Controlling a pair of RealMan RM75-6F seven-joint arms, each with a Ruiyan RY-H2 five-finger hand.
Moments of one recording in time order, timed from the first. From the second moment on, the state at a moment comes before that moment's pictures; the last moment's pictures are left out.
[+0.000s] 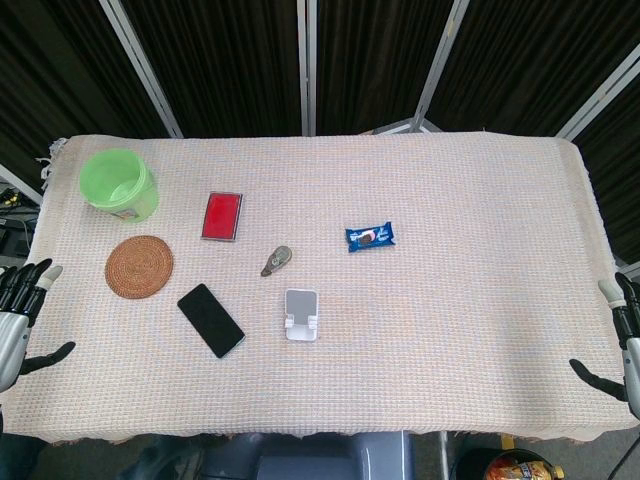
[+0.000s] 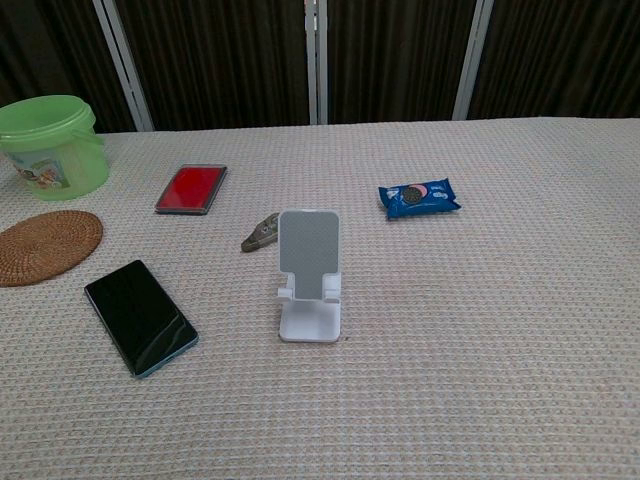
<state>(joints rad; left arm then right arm) -0.11 -0.98 -0.03 -1.77 1.58 1.52 0.07 -0.02 -0.88 0.09 -1.87 -1.54 1.62 -0.04</state>
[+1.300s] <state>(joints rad) -0.56 -1.41 0.05 -1.20 1.85 1.06 -0.05 -0.01 -0.90 0.12 -1.87 -1.42 1.60 -0.09</state>
